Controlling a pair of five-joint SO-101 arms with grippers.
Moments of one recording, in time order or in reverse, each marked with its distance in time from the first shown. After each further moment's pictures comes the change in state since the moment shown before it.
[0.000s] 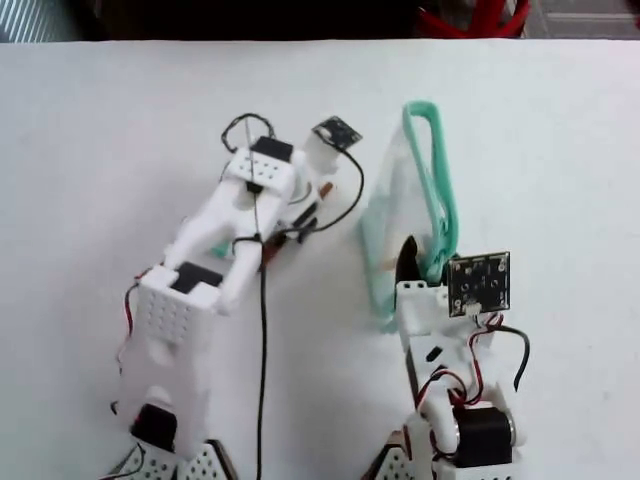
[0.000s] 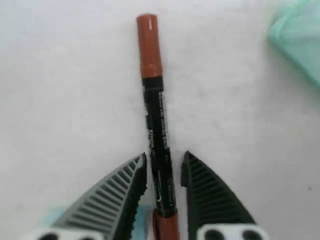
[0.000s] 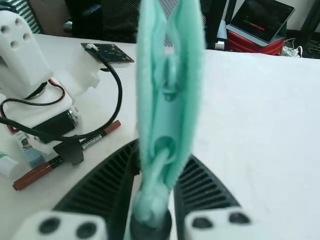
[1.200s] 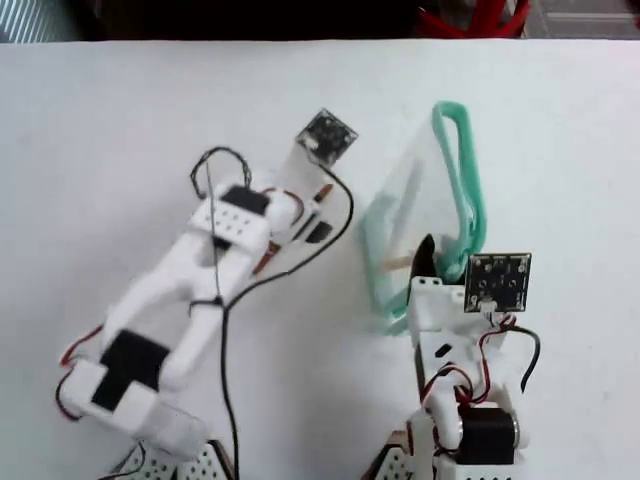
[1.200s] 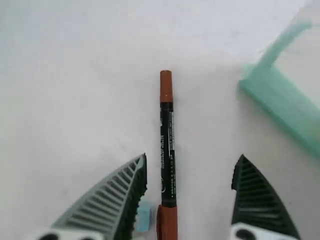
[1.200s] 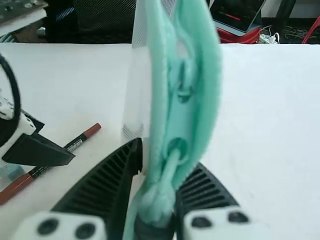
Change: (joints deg) left arm 3.0 -37.1 42.6 -30.9 4.3; right arm 4.7 0.0 -1.8 0.2 -2.1
